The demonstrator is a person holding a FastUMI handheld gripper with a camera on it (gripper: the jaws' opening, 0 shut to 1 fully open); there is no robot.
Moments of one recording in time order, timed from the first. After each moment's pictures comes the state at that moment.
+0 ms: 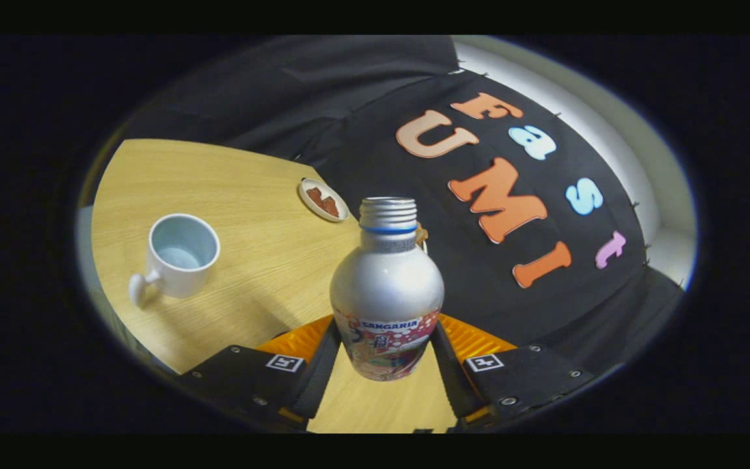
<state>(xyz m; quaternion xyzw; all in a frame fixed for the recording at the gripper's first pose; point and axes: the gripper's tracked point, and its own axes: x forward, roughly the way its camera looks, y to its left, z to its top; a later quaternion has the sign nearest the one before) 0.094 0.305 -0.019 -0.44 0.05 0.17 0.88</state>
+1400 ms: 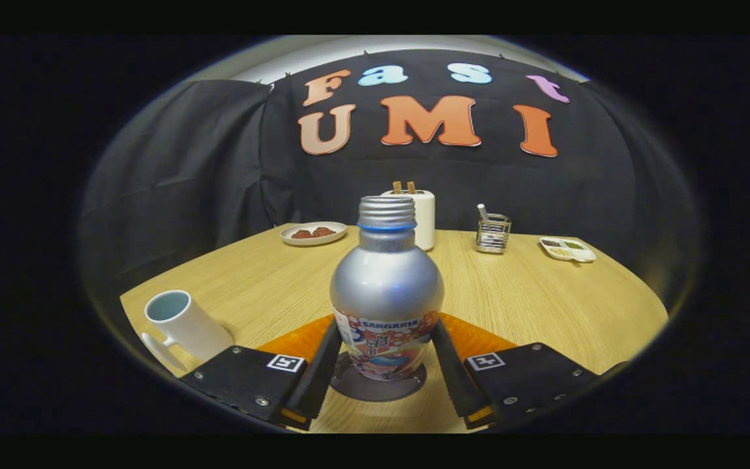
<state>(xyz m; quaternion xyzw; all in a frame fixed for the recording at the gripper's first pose) 0.143 0.287 -0.113 -0.05 0.14 0.24 0.96</state>
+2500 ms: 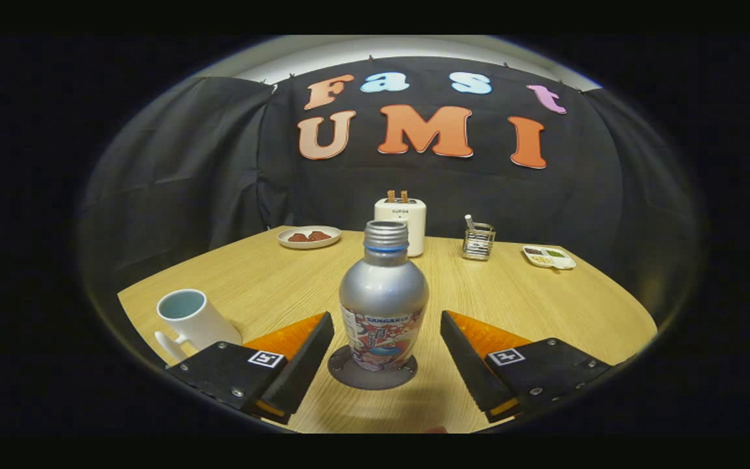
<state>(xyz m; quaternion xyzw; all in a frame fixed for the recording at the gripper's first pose) 0.111 0.271 -0.086 -0.07 0.13 0.21 0.97</state>
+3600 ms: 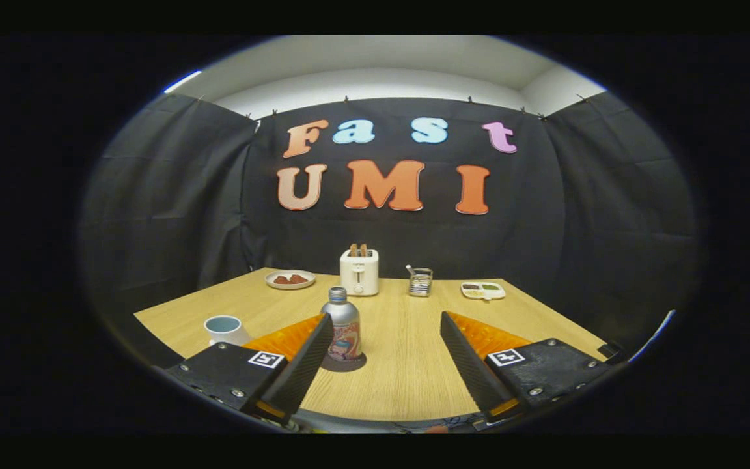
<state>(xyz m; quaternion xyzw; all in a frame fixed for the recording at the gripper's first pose) 0.013 0.170 0.023 -0.03 0.02 0.14 0.99</state>
